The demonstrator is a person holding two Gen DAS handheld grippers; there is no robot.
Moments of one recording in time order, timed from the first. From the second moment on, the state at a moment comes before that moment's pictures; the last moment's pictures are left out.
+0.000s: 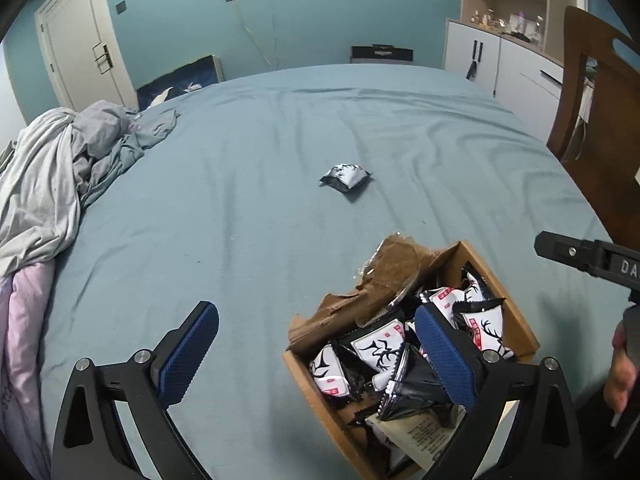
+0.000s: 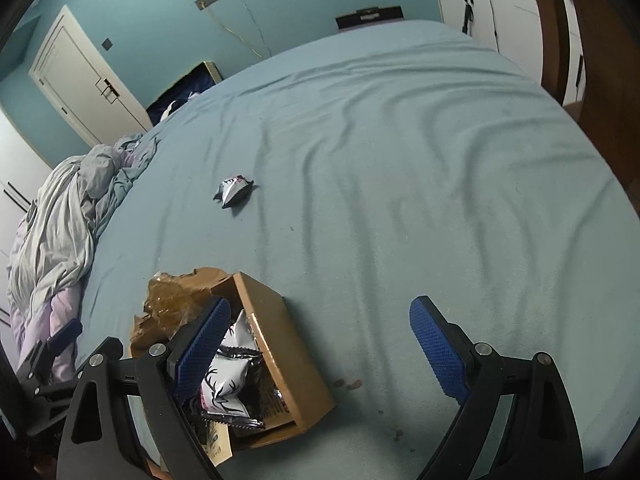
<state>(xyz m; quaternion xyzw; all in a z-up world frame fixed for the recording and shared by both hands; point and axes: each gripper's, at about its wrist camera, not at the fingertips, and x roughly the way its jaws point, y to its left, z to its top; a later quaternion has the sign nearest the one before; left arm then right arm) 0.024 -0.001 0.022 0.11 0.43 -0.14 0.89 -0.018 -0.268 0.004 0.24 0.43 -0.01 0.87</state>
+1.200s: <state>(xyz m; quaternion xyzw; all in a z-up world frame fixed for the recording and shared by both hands) 0.297 -0.103 -0.095 -0.04 0.68 -0.11 0.73 0.028 -0.277 -0.028 0.23 0.48 0.01 0.84</state>
